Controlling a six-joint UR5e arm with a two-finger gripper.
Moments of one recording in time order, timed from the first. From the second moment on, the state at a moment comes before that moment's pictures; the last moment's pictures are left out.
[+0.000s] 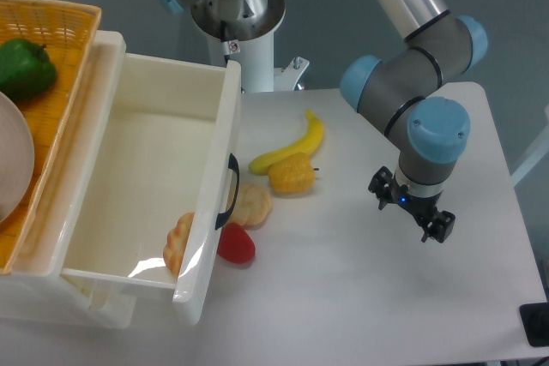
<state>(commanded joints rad) 2.67 -2.12 -1.46 -1.06 1.60 1.41</state>
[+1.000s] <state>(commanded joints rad) 2.66 -2.12 -1.51 -1.02 1.51 0.98</state>
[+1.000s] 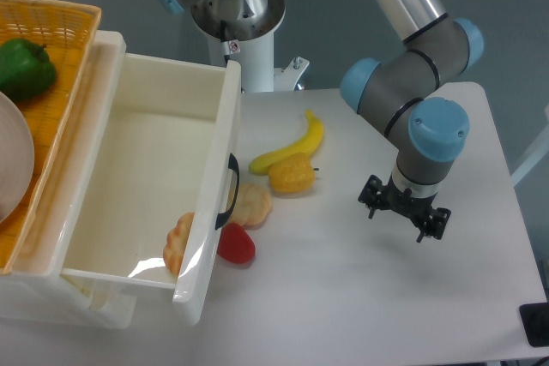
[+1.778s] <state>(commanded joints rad) 2.54 -2.02 -1.58 -1.02 1.45 0.65</state>
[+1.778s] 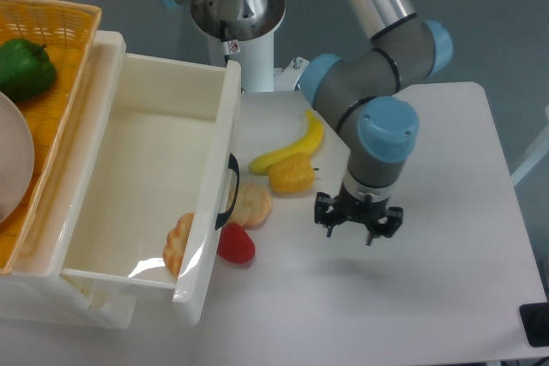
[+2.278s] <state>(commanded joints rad) 2.53 -1.94 -1.64 -1.16 1.33 0.65</state>
